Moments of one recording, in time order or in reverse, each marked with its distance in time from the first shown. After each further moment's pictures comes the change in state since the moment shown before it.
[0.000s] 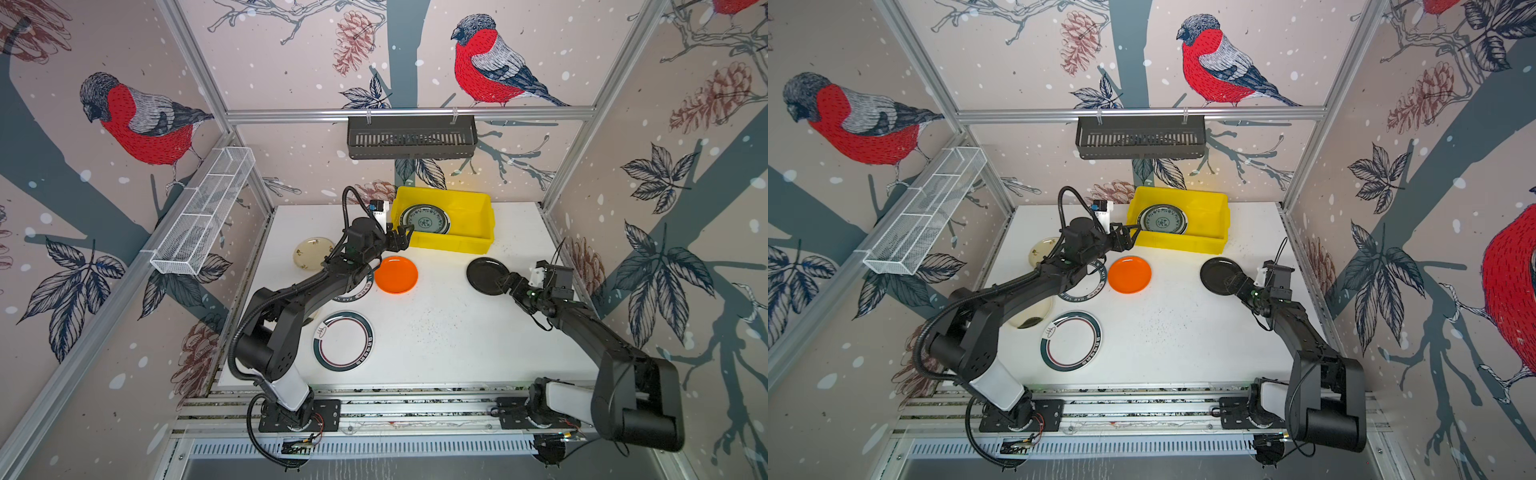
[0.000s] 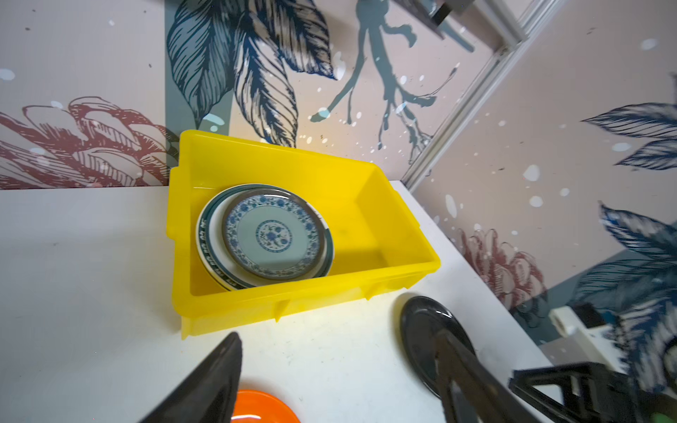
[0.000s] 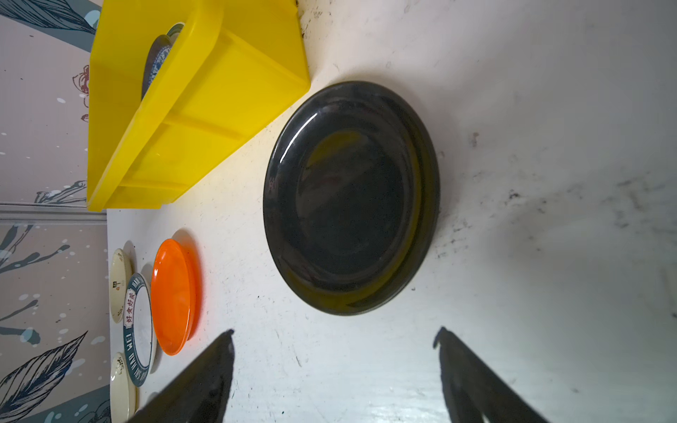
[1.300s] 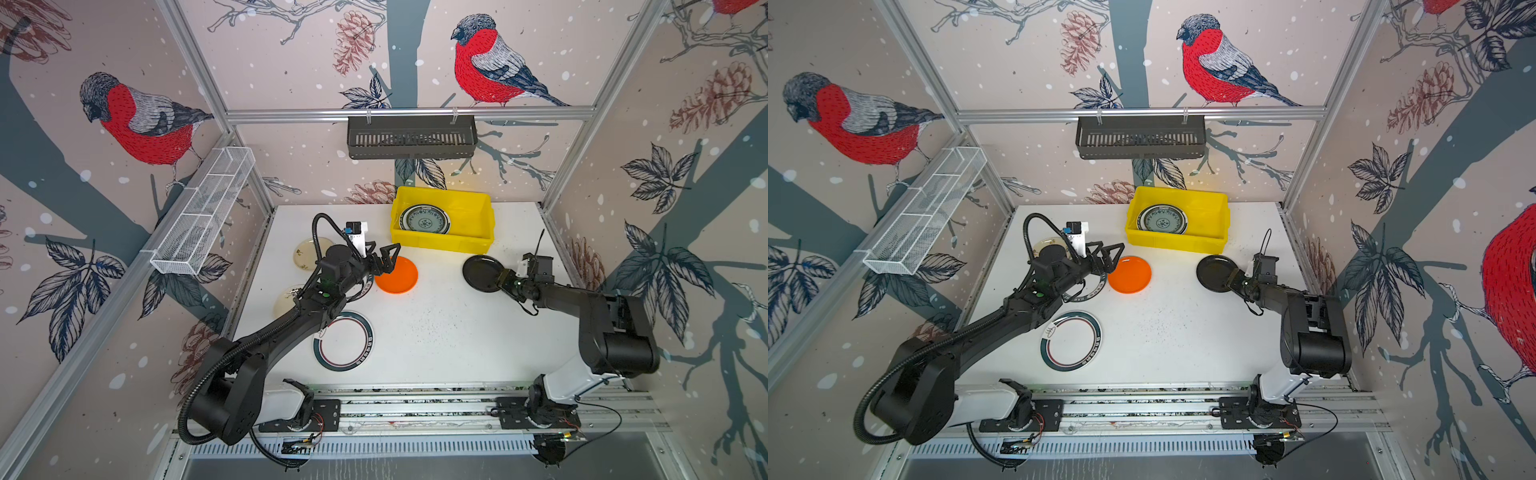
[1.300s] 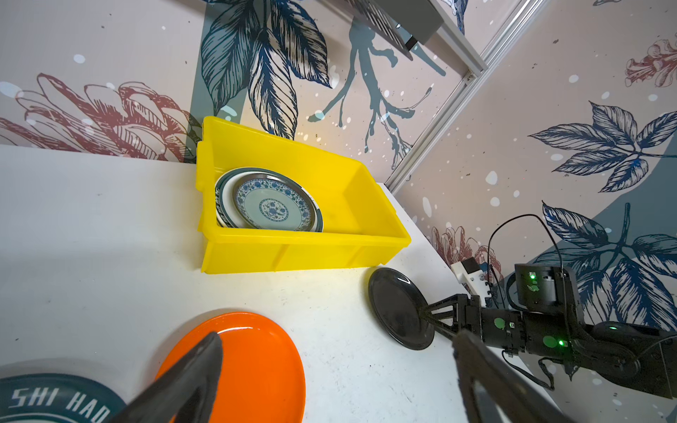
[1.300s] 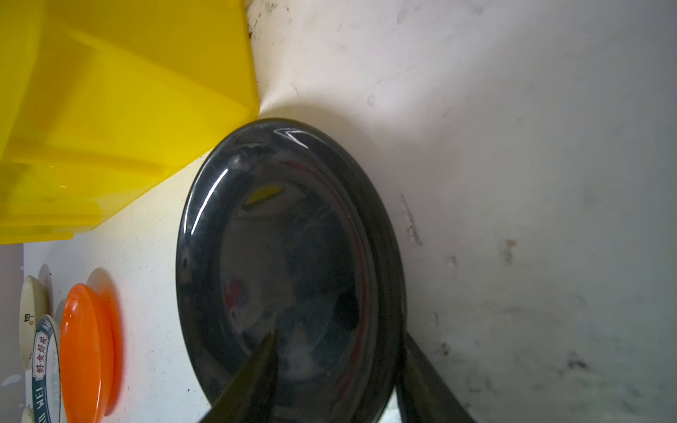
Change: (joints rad) left arm 0.027 -0.292 -0.310 0.041 -0.001 -0.076; right arm 0.067 0.367 0.119 0.192 0.088 -0.043
